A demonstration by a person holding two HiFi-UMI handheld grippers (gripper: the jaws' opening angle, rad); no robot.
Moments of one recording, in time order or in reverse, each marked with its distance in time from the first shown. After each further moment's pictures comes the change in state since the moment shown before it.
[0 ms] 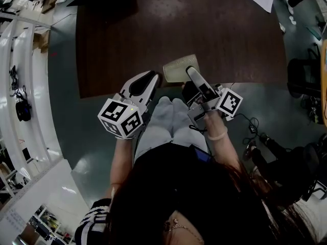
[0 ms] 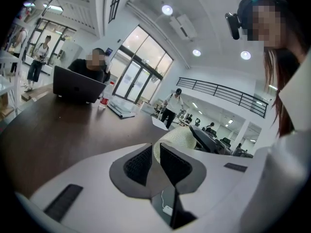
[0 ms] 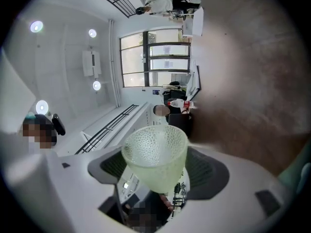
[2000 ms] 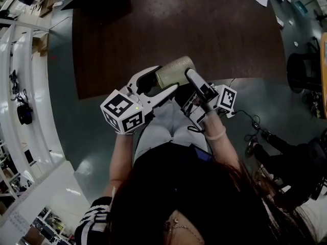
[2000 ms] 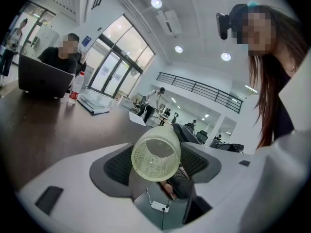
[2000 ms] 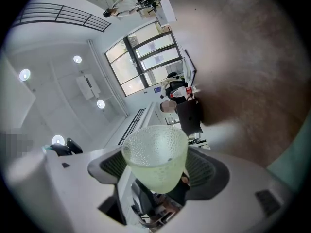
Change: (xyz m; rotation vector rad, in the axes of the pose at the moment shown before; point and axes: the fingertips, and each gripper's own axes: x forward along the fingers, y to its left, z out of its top) left arm 0.026 -0.054 0.001 0.068 0.069 -0.271; right arm -0.003 0.013 -0.015 0.307 0.029 0.198
